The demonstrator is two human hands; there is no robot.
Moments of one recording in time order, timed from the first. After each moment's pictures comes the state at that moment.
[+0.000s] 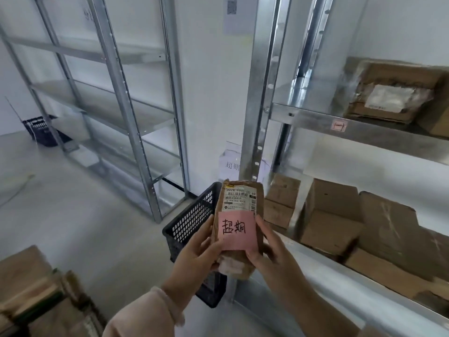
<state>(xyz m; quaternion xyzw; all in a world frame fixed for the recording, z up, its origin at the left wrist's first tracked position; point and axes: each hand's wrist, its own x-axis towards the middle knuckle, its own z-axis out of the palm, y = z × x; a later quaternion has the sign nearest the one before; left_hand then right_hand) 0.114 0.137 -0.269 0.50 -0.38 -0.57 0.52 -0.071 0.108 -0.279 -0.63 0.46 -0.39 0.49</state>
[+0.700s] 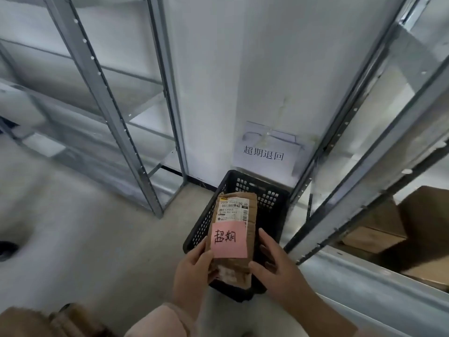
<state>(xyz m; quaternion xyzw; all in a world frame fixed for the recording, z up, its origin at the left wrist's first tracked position) 0.318 -0.046 -0.380 0.60 -0.22 -0.62 0.45 0.128 -0.038 -0.355 -0.58 0.58 -0.29 0.48</state>
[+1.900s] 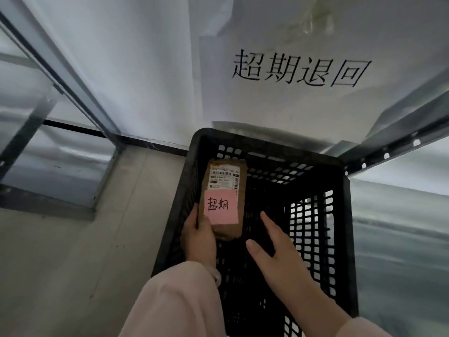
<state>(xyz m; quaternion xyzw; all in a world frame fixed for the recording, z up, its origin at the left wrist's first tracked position) 0.266 -0.420 -0.770 0.70 -0.25 -0.56 0.35 0.132 -0.350 -0.710 -0.42 0.76 -0.21 0.45</state>
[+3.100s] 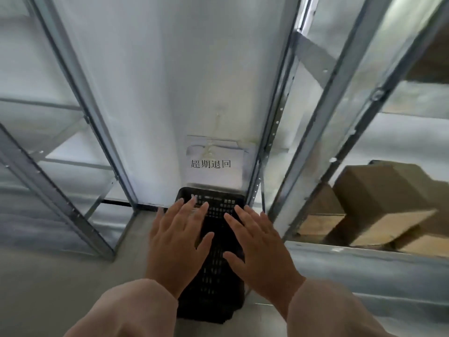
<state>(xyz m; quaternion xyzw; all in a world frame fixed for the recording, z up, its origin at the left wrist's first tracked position) 0.295 -0.138 -0.329 0.50 -0.83 0.01 0.23 0.111 -0.079 -0.325 -0.75 0.65 -0.14 0.02</state>
